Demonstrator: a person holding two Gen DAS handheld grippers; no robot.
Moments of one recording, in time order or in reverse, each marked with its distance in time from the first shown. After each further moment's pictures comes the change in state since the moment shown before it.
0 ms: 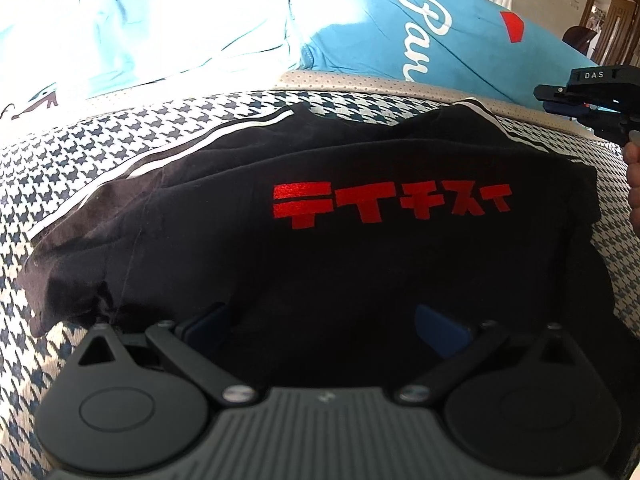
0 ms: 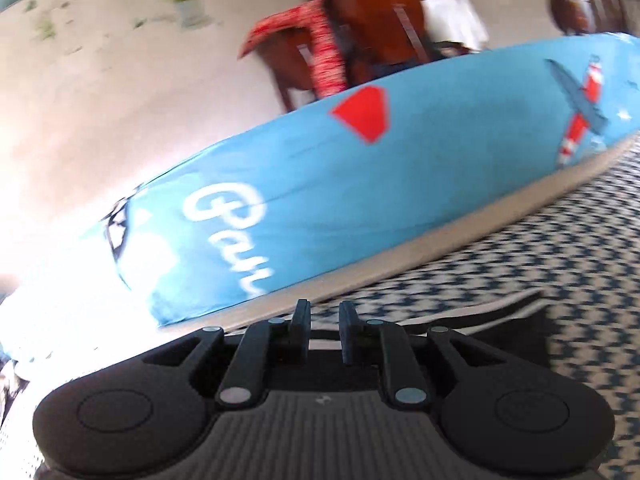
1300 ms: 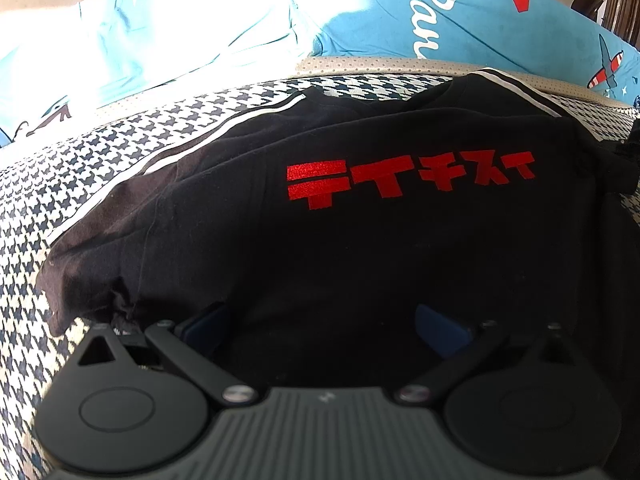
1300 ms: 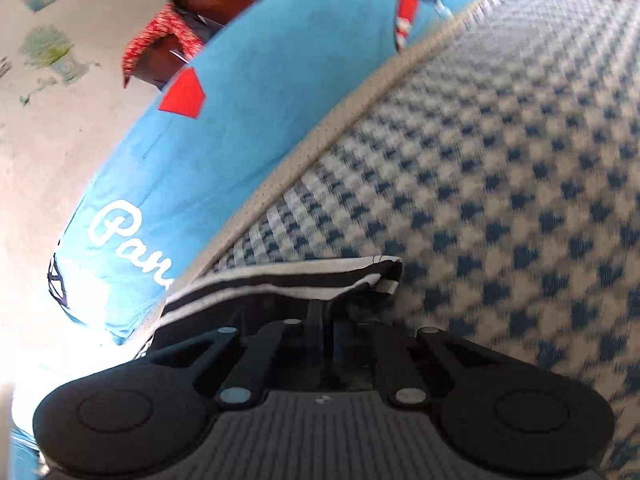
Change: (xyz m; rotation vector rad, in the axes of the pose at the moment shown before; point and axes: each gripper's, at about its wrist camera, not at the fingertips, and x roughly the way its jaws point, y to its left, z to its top) left arm 0.008 -0.004 -0.011 0.082 0.012 0.107; right arm -0.034 -0.100 -0.034 0.389 0.054 -0.136
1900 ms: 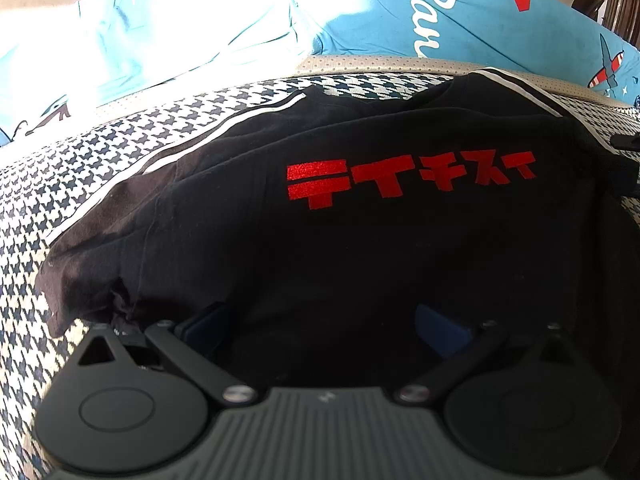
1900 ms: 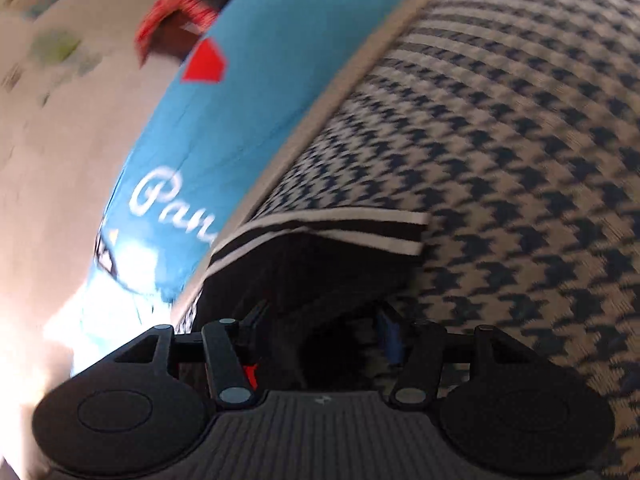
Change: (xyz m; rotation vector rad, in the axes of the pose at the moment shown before) left arm 0.001 0.000 0.002 -0.002 0.004 0.005; right arm -0.016 -0.028 -0.017 0.182 0.188 0.138
